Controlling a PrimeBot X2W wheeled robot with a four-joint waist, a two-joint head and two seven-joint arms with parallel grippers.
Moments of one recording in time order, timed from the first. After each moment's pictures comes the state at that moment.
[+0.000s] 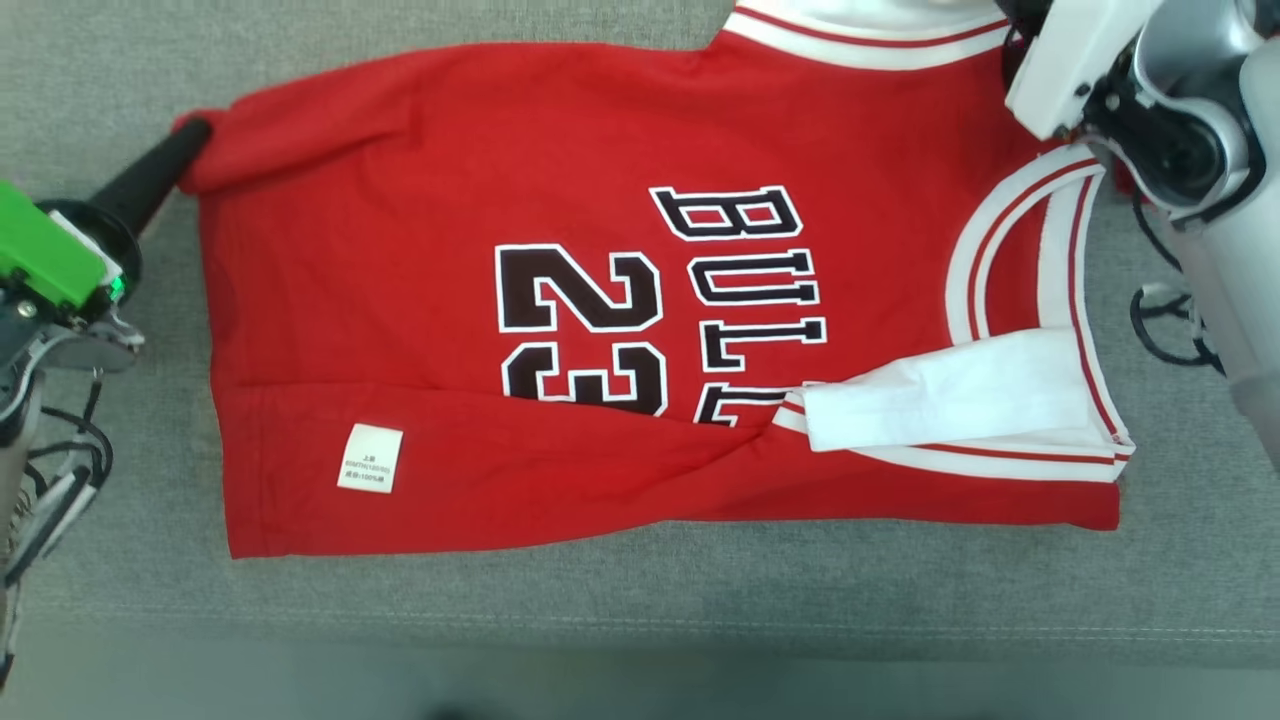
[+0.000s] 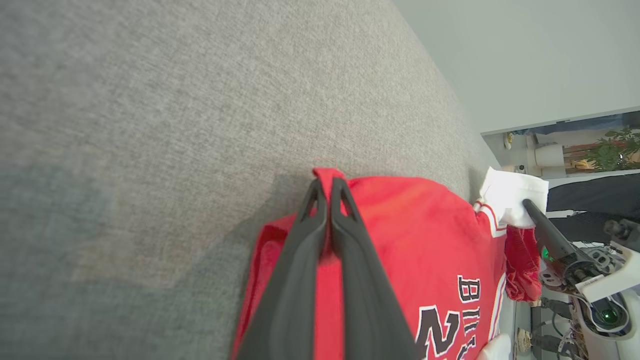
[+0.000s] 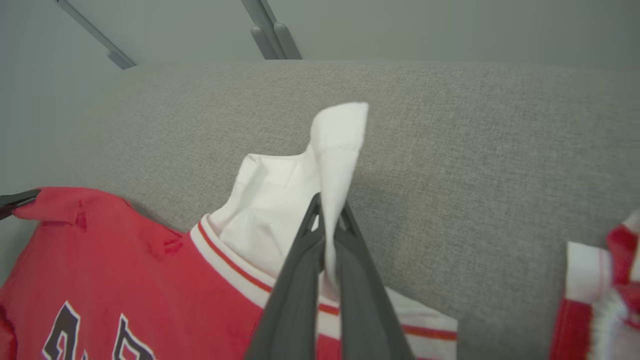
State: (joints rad) left arm -0.72 0.48 -0.35 0.36 -1.54 -0.12 0.41; right arm -0.95 -0.35 0.48 0.38 0.73 0.11 0.39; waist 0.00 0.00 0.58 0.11
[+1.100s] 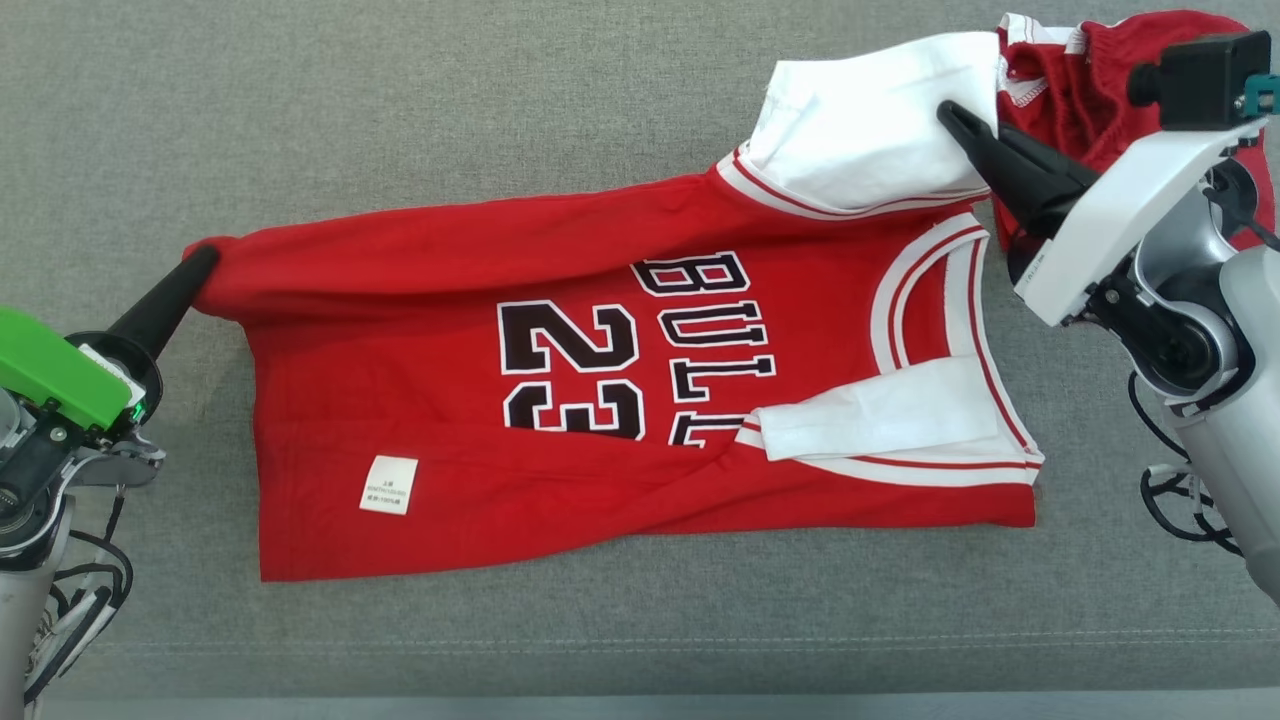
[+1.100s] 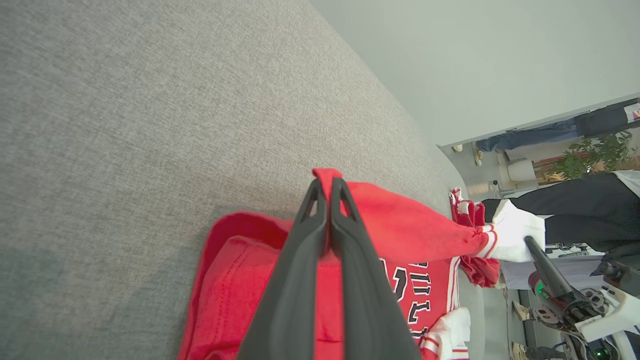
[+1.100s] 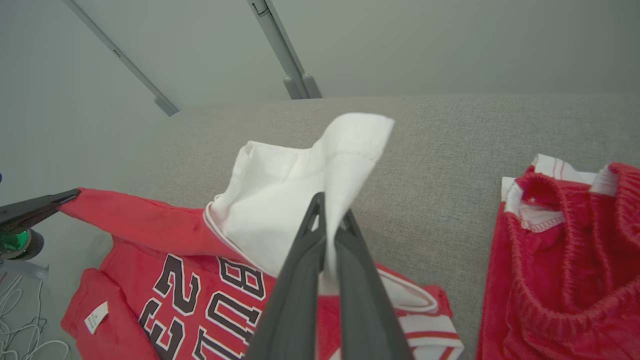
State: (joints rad) left arm -0.49 0.50 -0.31 0.28 -1.55 -0.12 0.32; right arm -0.62 -0.43 0.46 0.19 0.84 0.12 0.26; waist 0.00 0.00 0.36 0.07
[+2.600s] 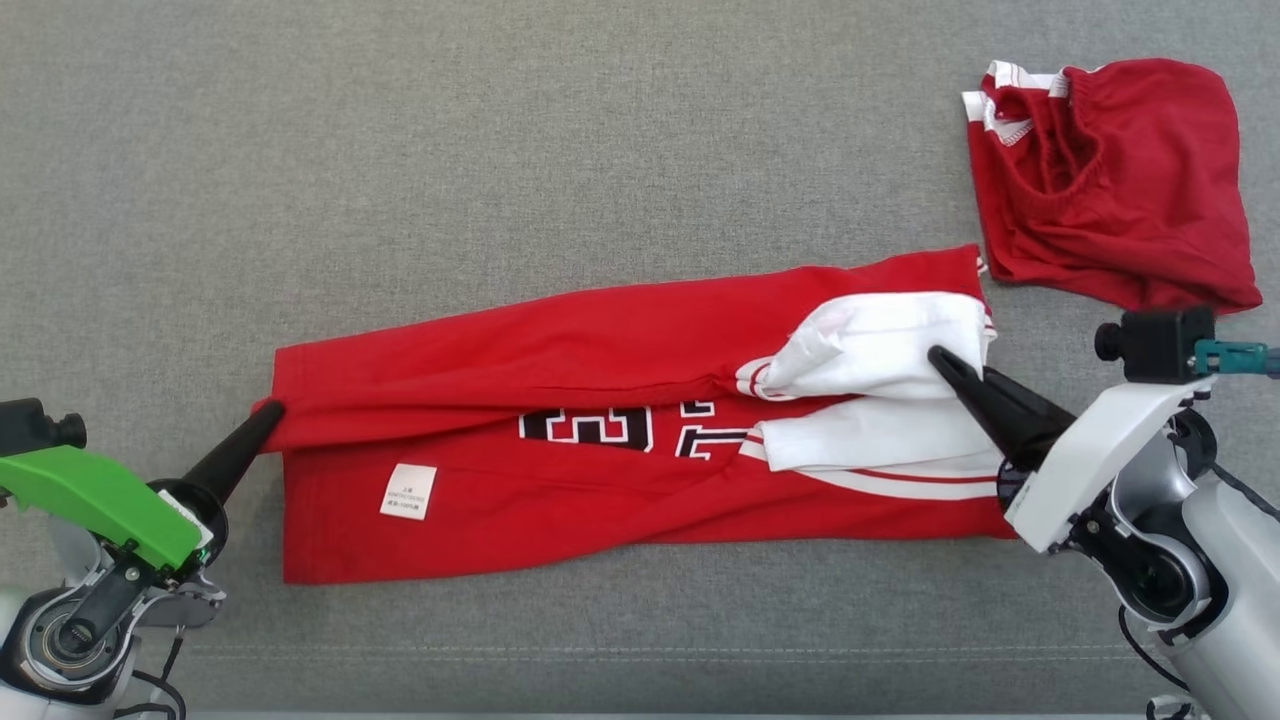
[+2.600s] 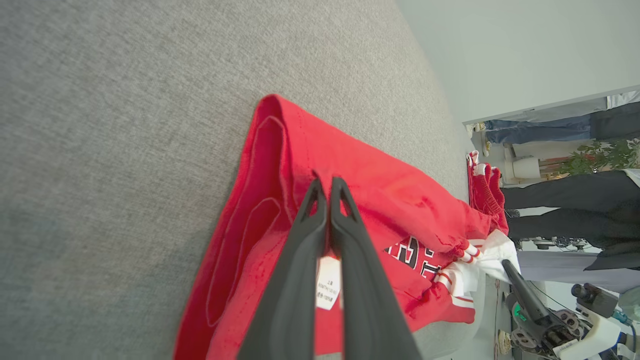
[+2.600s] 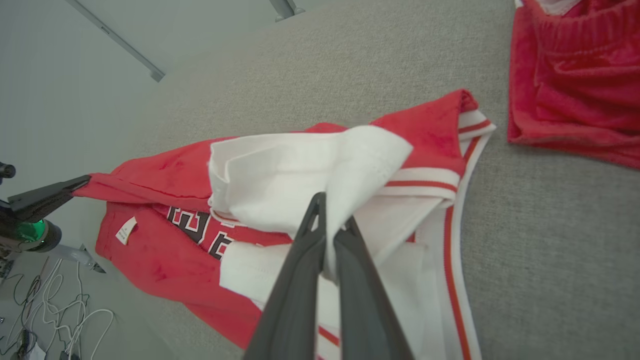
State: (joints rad) left arm -0.27 0.49 -0.34 0.22 -1.55 -0.12 0.29; right arm -0.22 -0.47 0.46 0.03 0.88 0.08 0.18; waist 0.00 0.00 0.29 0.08
